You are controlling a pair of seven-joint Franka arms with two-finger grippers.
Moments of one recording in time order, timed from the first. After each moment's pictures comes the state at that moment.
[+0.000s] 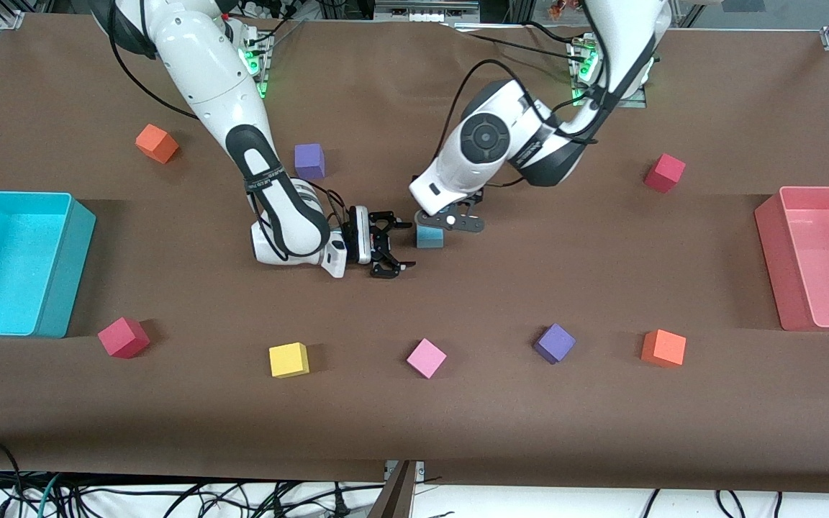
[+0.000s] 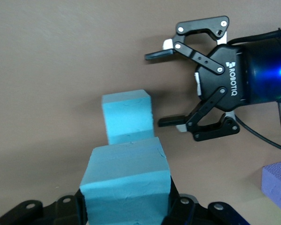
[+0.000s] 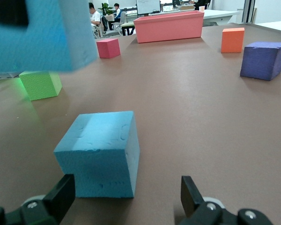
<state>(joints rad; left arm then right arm) -0.37 0.53 -0.42 -1.71 -0.08 2.15 -0.63 0.48 0.86 0.06 -1.71 1.62 2.15 -2.41</state>
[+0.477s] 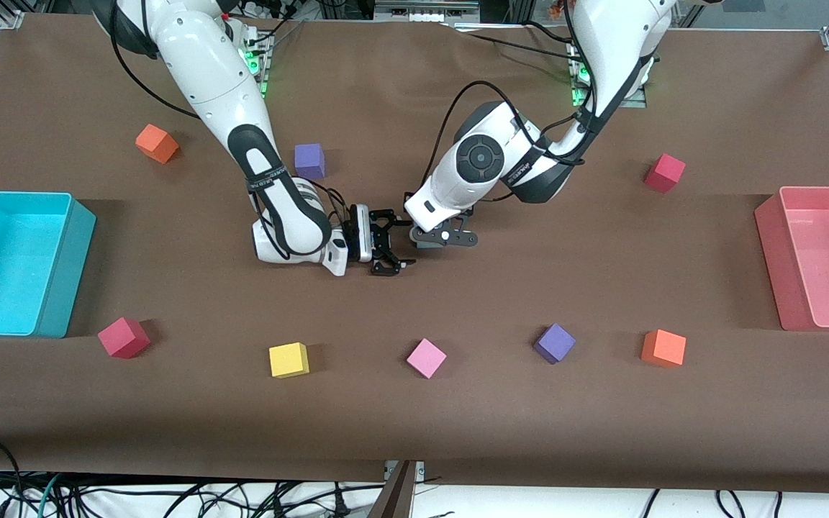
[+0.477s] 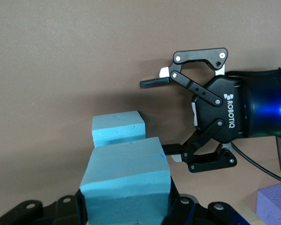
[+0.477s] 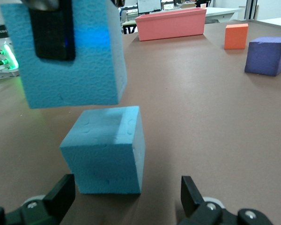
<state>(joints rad) -0.37 0.59 -0.41 -1.69 -0.06 2.23 -0.64 0.49 0.86 0.06 -1.73 1.62 2.15 -2.41</state>
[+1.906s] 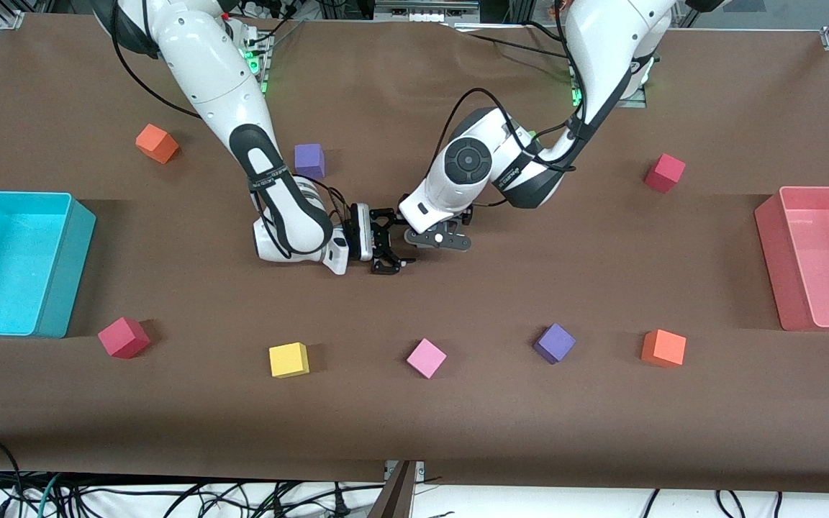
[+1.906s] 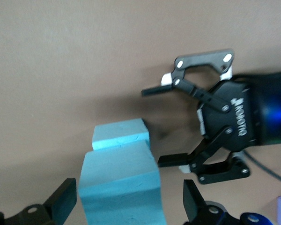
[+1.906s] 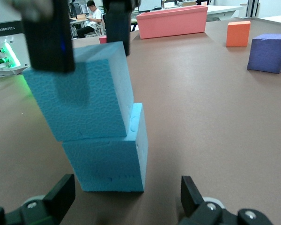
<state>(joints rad) -0.38 0.62 -0.41 -1.65 0.00 2.23 -0.64 0.49 0.86 0.06 -1.73 1.62 2.15 -2.41</state>
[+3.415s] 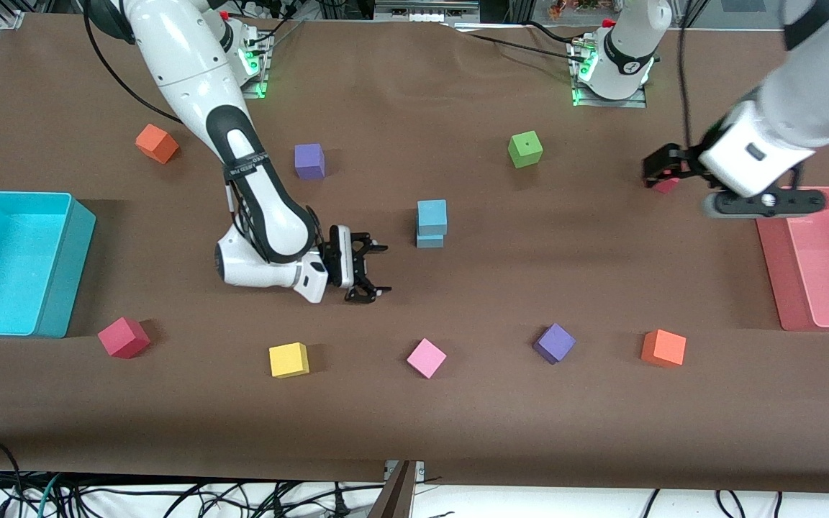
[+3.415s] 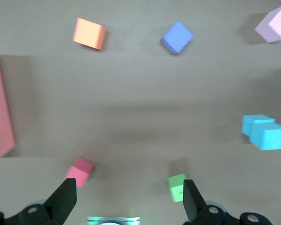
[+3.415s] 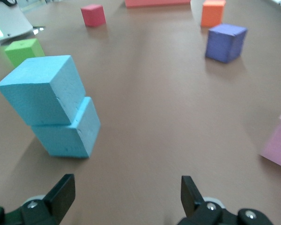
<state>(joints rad) 0.04 0.16 -0.23 -1.38 0.01 1.39 -0.18 0.48 0.79 -0.07 -1.58 1.26 2.15 -2.07</state>
